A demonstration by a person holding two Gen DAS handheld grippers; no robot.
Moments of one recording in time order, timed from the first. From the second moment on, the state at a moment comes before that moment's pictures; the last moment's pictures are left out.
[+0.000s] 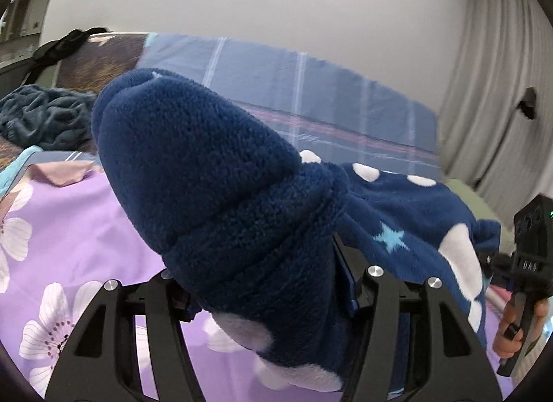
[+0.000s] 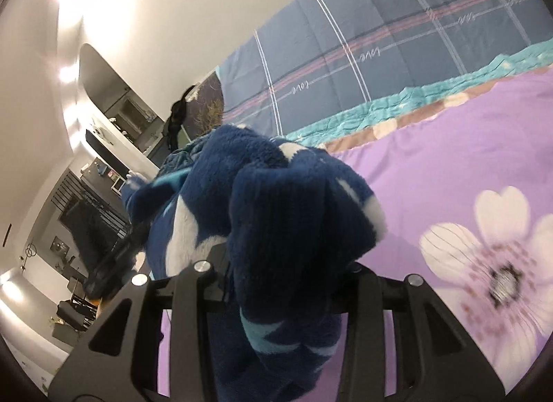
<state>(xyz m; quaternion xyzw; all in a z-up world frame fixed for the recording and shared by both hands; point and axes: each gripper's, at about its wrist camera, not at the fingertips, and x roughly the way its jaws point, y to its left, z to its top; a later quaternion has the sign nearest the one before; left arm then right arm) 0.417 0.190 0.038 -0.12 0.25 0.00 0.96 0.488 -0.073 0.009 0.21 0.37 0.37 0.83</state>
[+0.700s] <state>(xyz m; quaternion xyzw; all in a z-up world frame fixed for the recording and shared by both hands) 0.340 0.188 -0.033 0.00 0.26 0.07 0.96 0.391 -0.091 -0.048 0.06 0.35 0.22 0.91</state>
